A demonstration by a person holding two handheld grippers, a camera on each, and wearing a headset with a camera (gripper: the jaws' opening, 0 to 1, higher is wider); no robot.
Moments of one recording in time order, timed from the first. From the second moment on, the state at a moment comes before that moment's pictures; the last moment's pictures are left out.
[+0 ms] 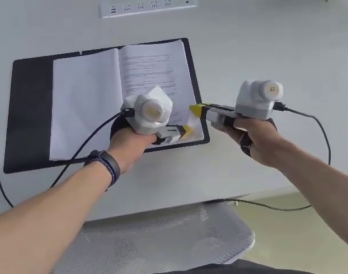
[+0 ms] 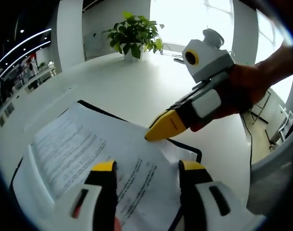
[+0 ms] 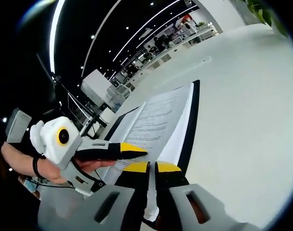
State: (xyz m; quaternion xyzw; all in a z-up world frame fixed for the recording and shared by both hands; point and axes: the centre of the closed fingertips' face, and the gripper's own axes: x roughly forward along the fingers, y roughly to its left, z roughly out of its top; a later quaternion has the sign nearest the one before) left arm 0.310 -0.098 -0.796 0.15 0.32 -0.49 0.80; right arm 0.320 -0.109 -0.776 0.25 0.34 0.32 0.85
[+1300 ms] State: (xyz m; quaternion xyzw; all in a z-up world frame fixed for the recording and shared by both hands) left arm 0.312 0.052 -0.729 0.07 0.29 -0.40 0.86; right arm 0.318 -0.080 -0.701 0.26 0.27 0.31 0.87
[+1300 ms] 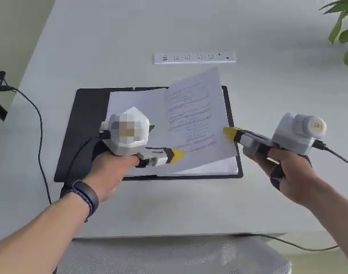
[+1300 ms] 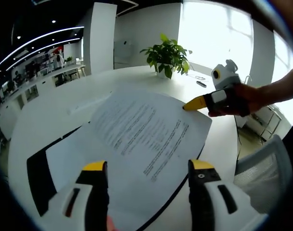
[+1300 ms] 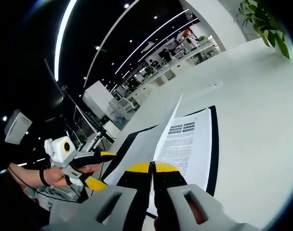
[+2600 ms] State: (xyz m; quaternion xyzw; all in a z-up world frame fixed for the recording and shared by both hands) left arm 0.281 0.202 -0.712 0.02 0.28 -0.30 0.91; right arm 0.328 0.093 -0.657 0.20 0.26 0.43 0.84
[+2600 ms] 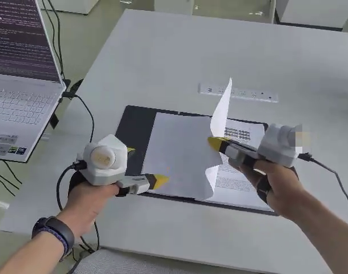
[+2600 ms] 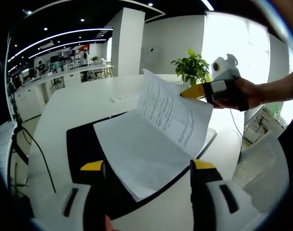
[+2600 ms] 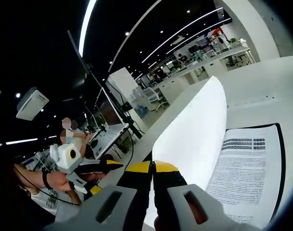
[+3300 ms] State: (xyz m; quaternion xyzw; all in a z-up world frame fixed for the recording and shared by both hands) left arm 0.267 0.241 -0.711 0.00 0.28 -0.27 0.92; right arm 0.319 0.189 -0.707 0.18 0.32 0.48 0.80
